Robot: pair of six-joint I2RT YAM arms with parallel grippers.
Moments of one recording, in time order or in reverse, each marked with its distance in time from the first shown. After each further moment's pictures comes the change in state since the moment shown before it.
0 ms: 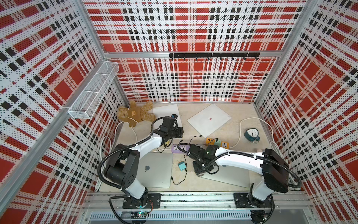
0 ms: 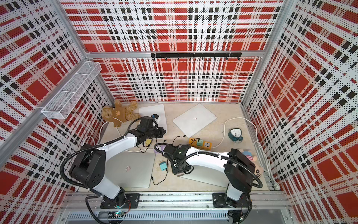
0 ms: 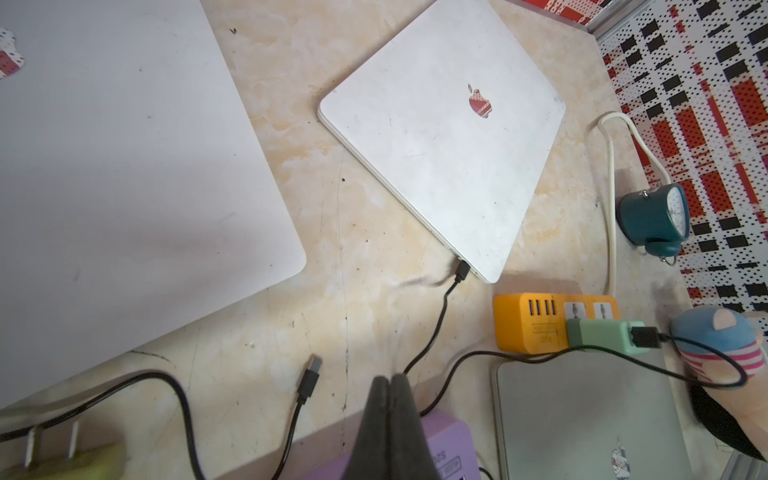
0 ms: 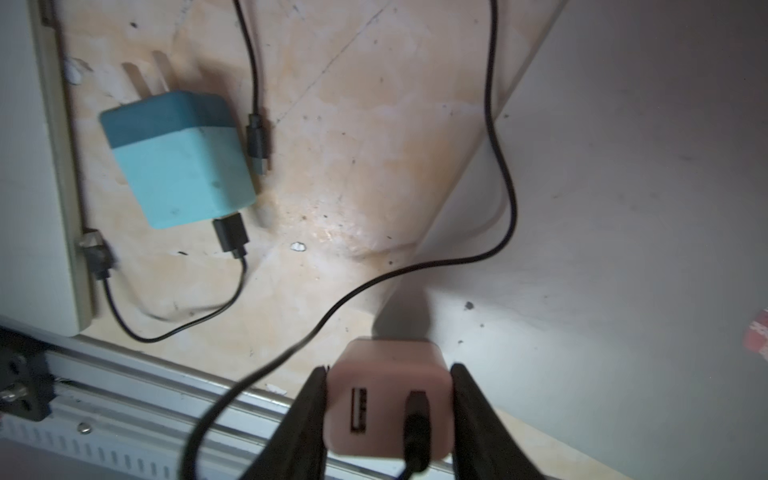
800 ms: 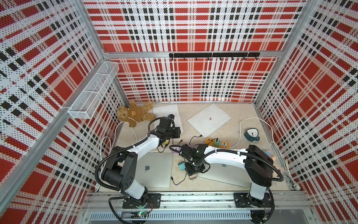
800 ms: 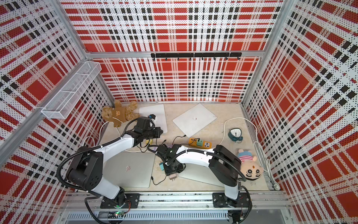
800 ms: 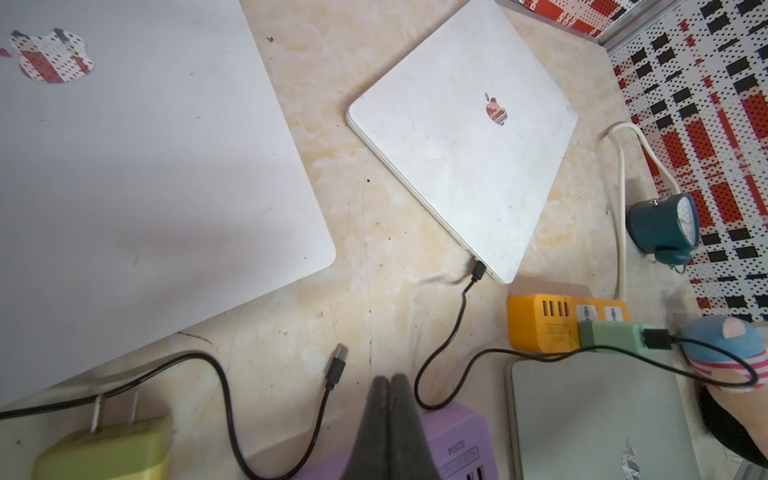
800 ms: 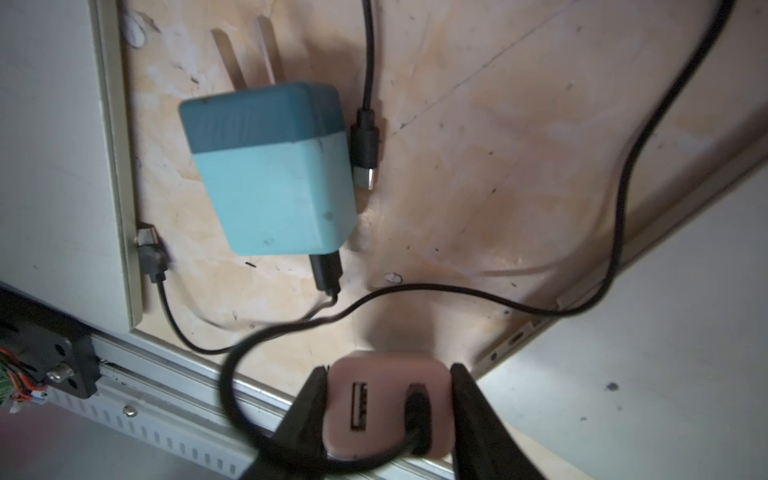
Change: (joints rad) left arm 0.045 -0.041 -0.043 -0.002 0.003 0.008; right arm 0.017 0.200 0.149 -0.018 -0.109 -0.090
